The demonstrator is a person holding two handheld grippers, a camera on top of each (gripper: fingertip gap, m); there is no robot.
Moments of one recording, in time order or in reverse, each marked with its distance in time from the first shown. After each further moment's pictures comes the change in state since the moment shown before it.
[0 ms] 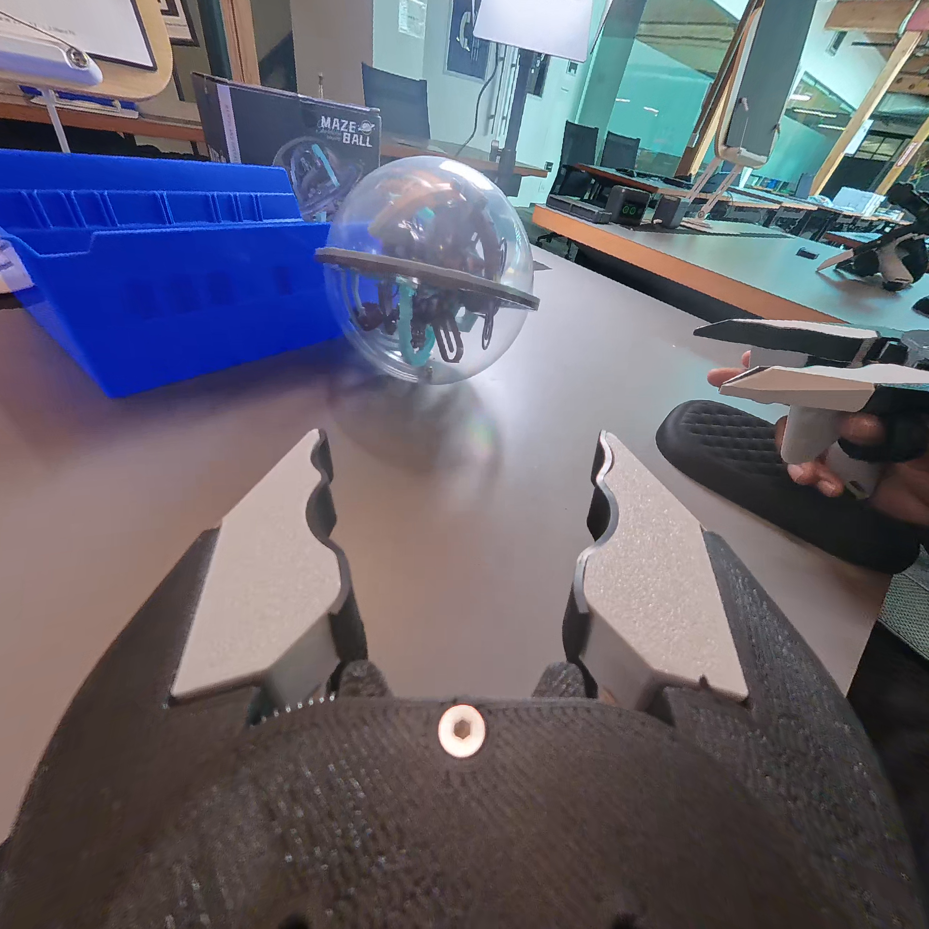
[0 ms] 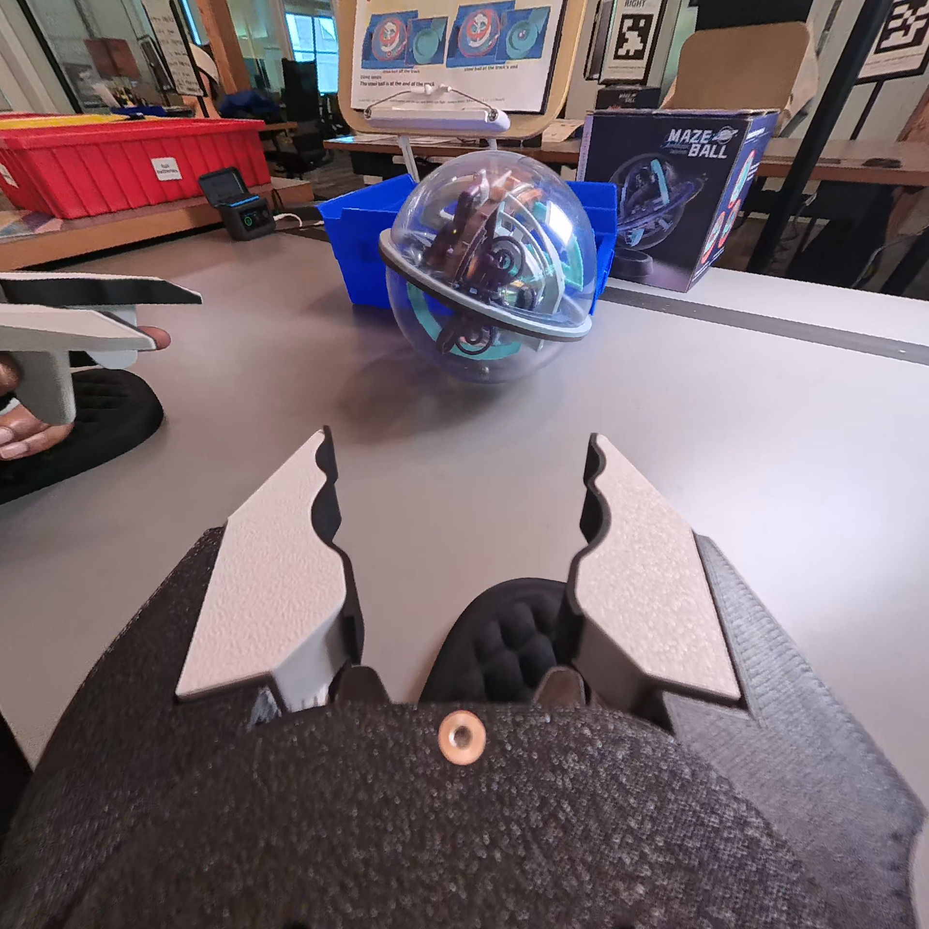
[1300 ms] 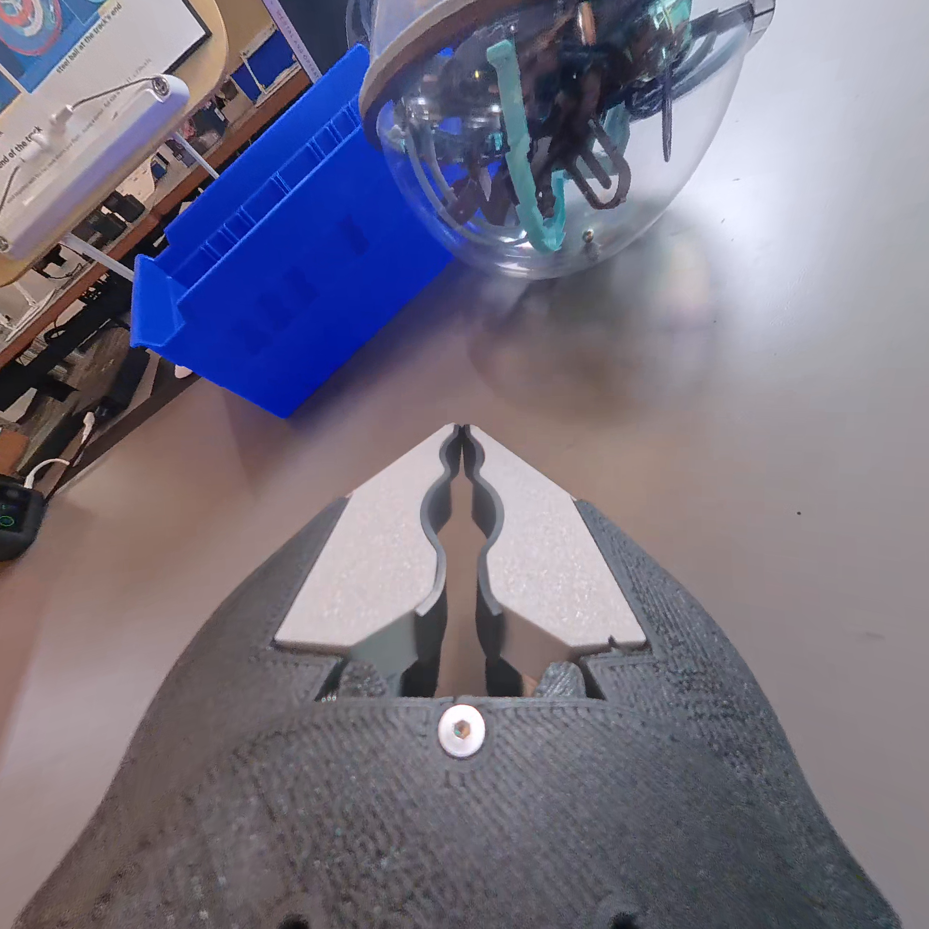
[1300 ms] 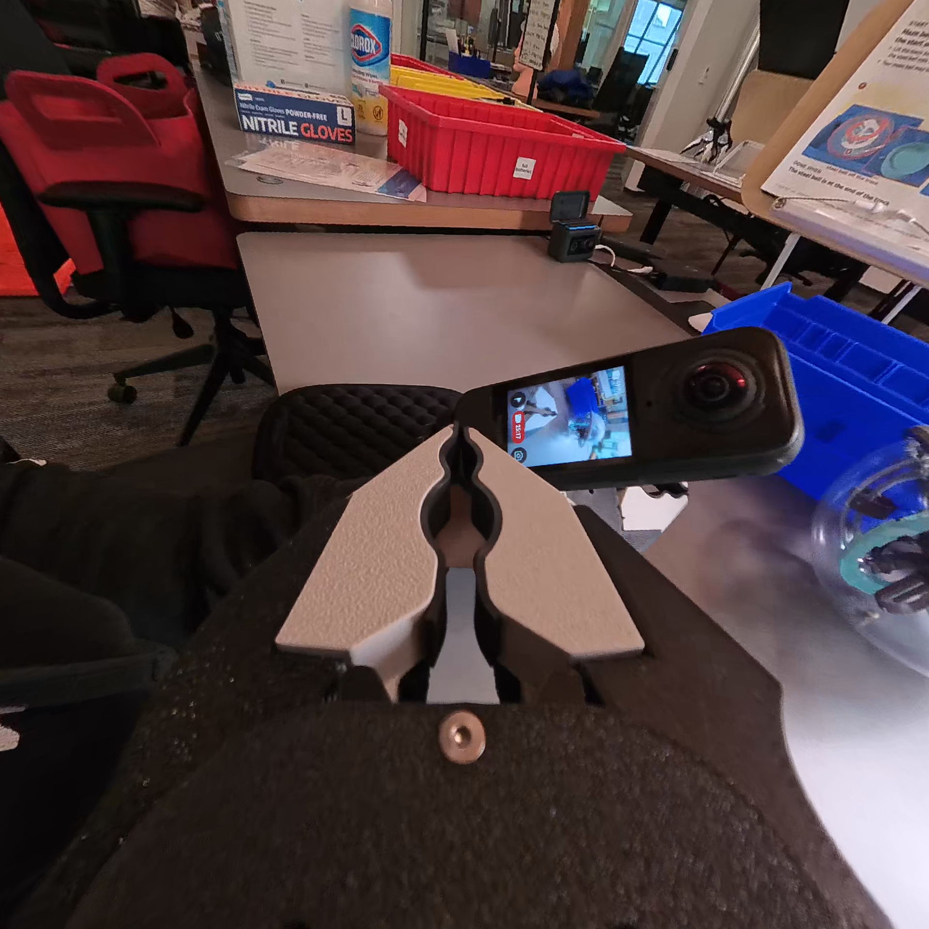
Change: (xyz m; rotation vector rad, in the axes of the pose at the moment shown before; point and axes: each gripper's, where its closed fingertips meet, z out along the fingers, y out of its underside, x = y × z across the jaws) left arm -0.032 0.031 0.066 -0.336 -0.452 0.520; right arm -0.239 -0.042 0.013 -0.028 -0.490 -0.283
